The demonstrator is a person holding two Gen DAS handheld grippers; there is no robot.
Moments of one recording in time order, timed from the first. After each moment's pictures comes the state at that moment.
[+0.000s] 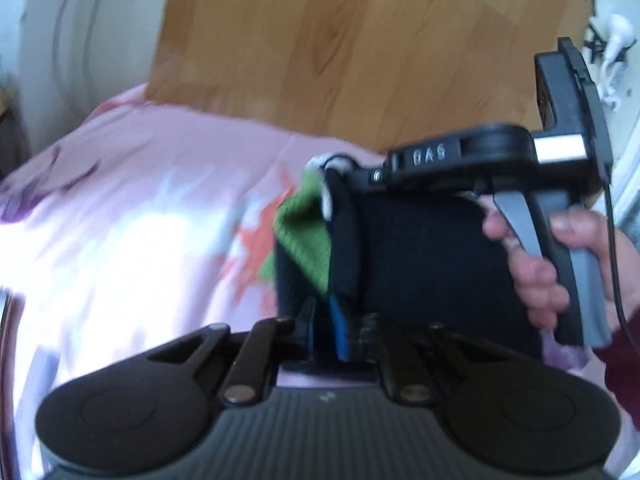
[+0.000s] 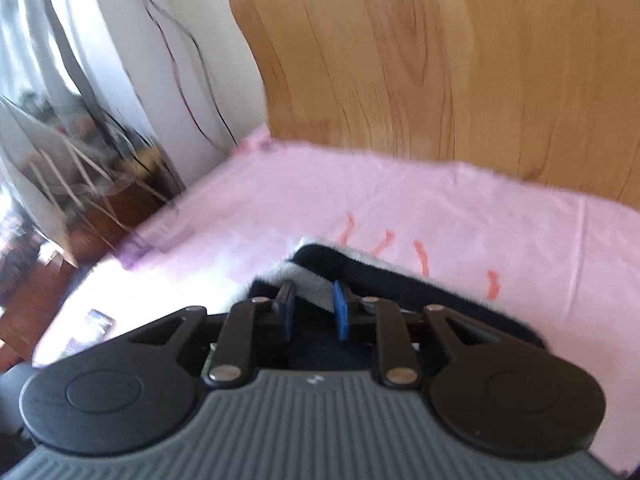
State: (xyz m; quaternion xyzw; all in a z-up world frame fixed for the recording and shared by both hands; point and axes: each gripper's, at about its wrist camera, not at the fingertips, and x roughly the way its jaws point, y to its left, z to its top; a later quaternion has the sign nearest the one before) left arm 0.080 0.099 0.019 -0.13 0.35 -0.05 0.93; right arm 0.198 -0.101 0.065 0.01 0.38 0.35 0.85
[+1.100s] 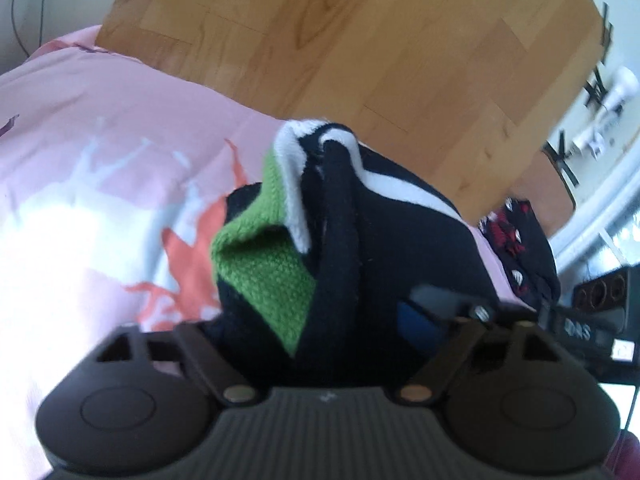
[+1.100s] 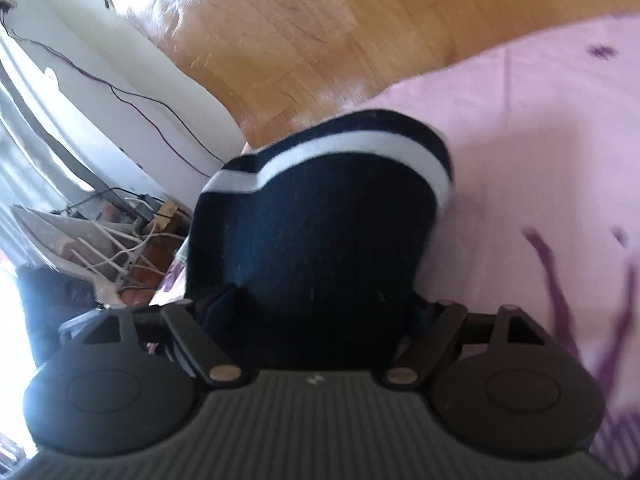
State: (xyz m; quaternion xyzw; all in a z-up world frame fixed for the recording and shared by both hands) left arm 0.157 0.118 -0.002 -0.24 0.36 -0.14 0.89; right arm 0.154 -0.196 0.028 0.22 0.40 0.34 0.82
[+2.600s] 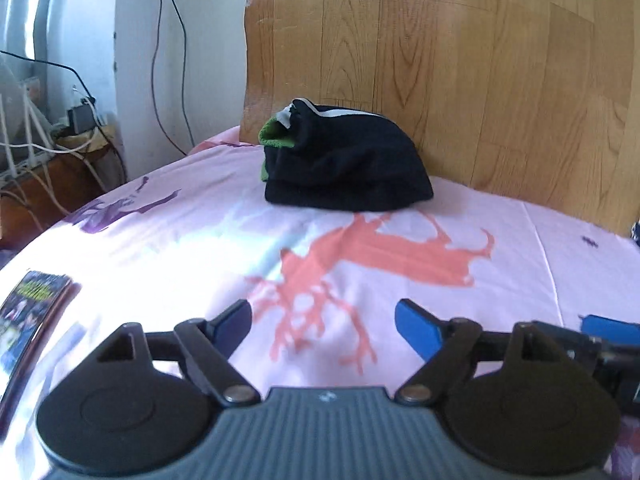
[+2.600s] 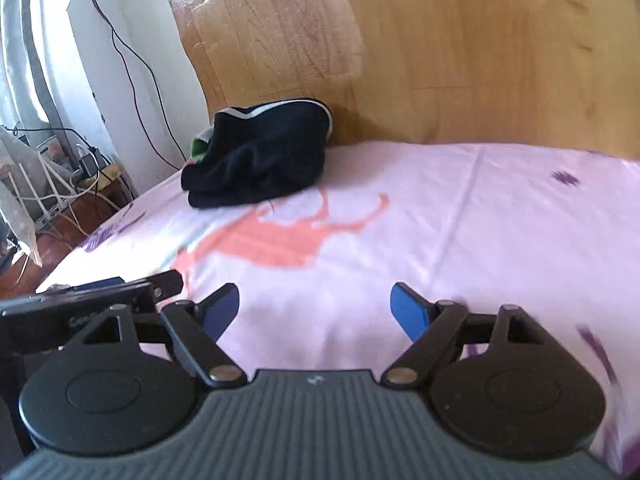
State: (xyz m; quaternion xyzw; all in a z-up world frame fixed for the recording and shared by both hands) left arm 0.110 0.020 0.012 -0.07 0.29 0.18 0.94; right arm 0.106 -0.204 0.033 0.05 0.31 0.27 0.91
